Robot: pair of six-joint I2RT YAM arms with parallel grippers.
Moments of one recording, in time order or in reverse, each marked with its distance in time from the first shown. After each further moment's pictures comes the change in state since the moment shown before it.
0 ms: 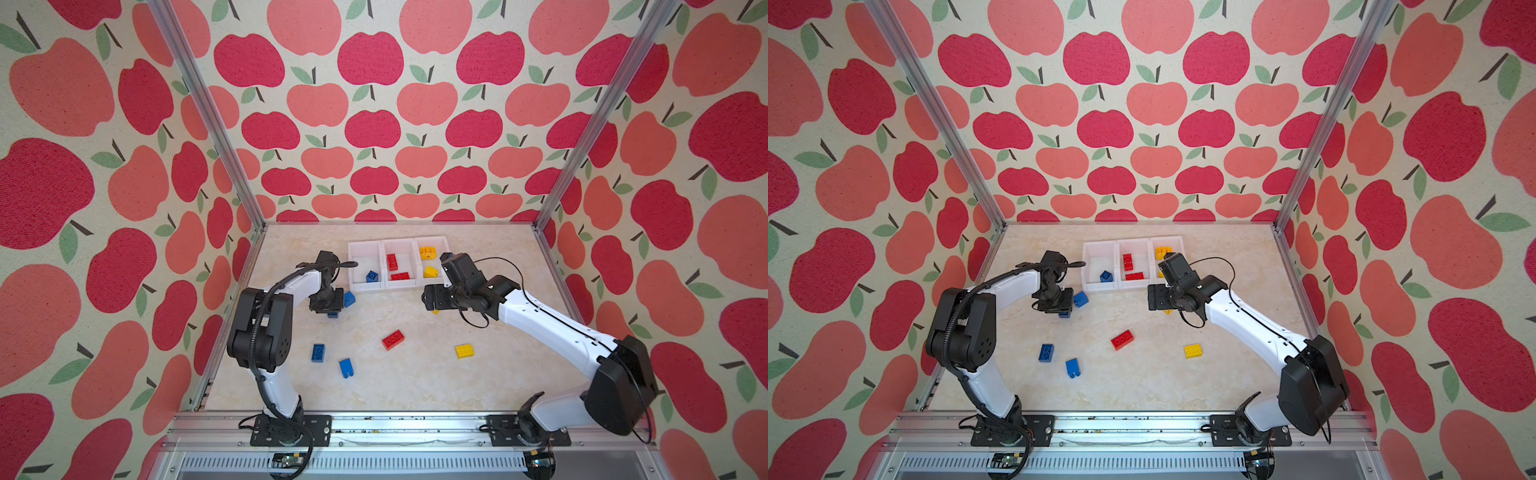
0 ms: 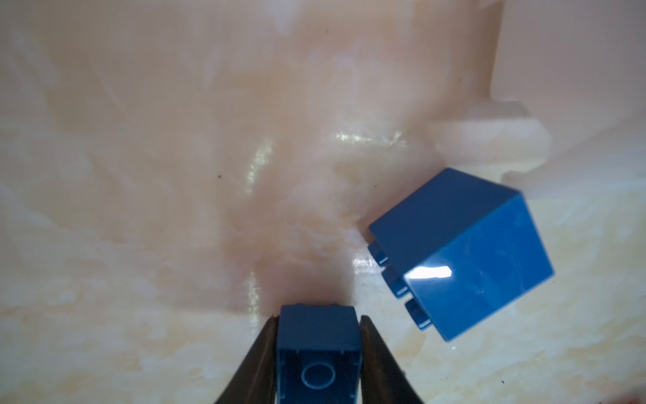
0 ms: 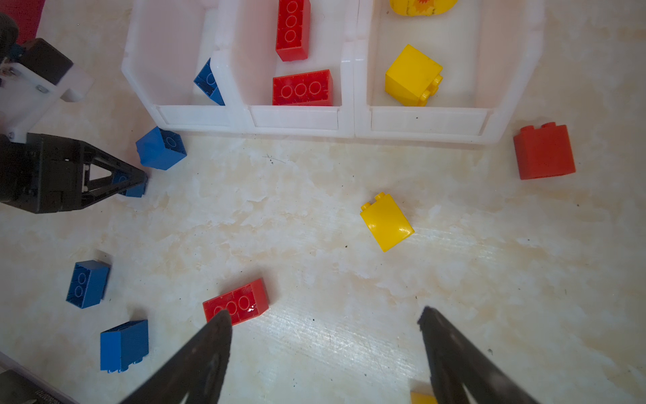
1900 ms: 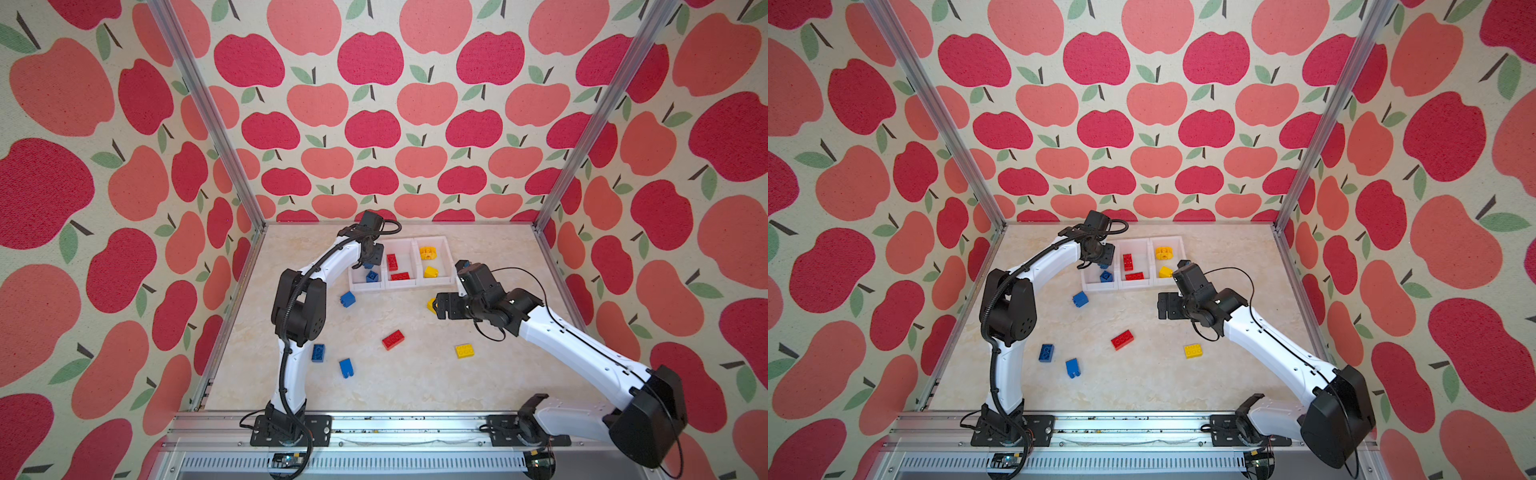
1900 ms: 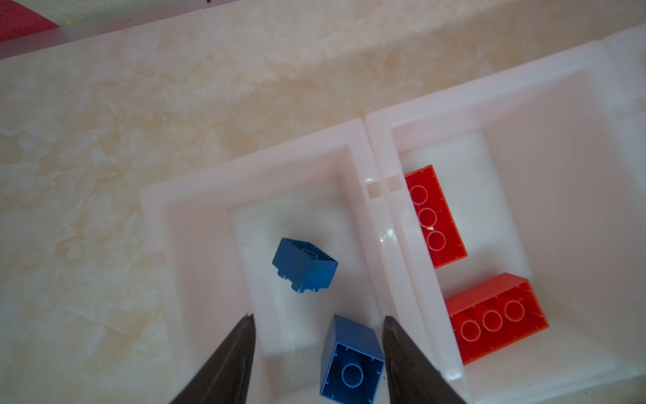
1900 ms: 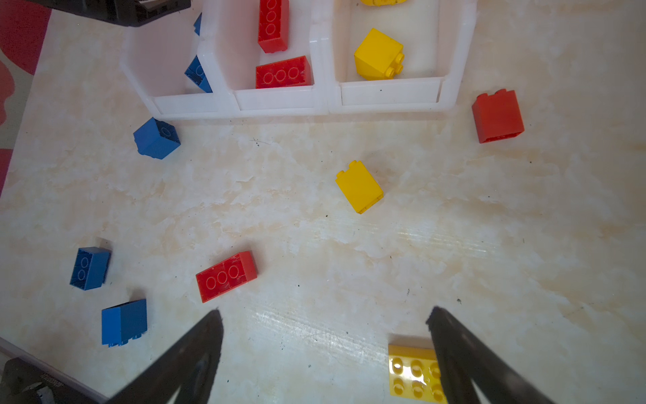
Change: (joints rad) left arm -0.225 0.329 0.681 0.030 -0.198 0.075; right arm -0.013 -0.179 -0.114 -0.040 0.016 0.023
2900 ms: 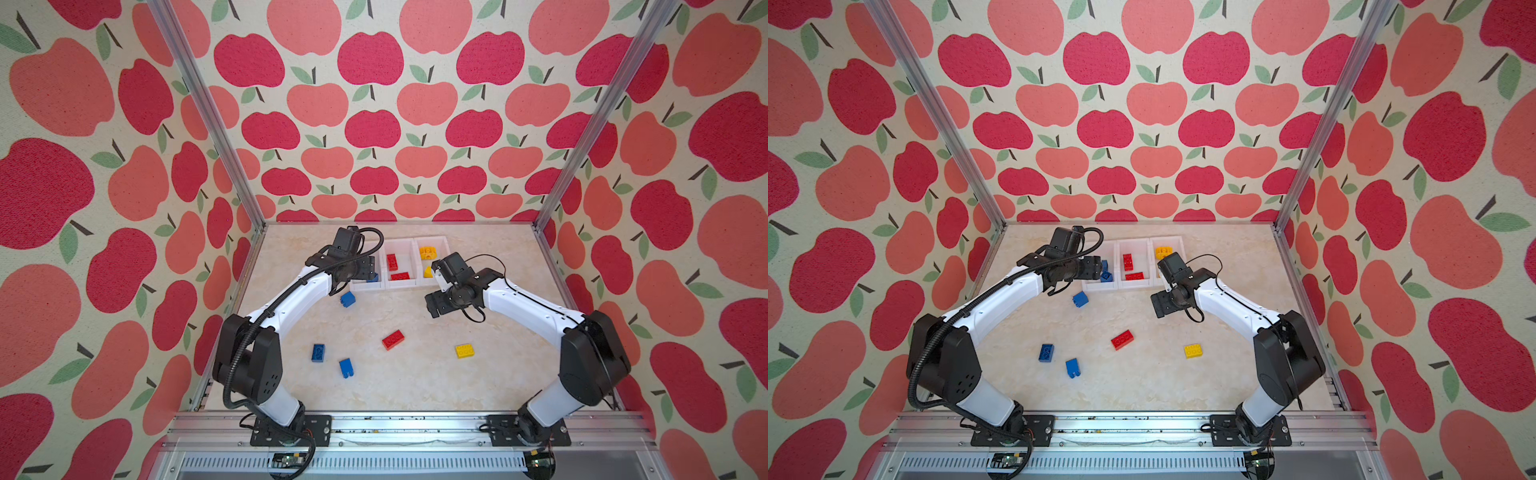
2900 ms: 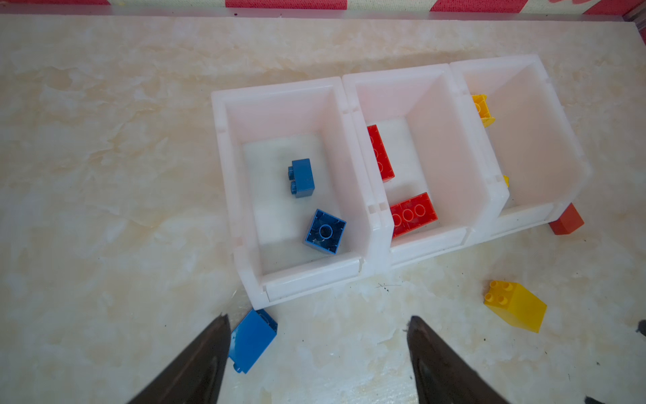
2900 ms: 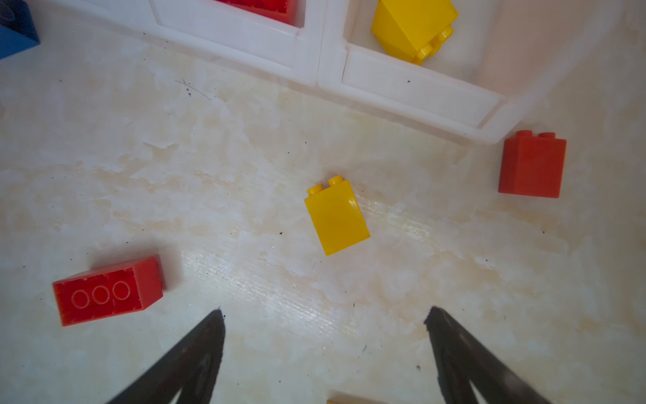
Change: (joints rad) left arm 0.011 -0.579 -0.589 0.192 0.110 -0.145; right arm -0.053 0.385 0.174 -0.035 -0.001 -0.362
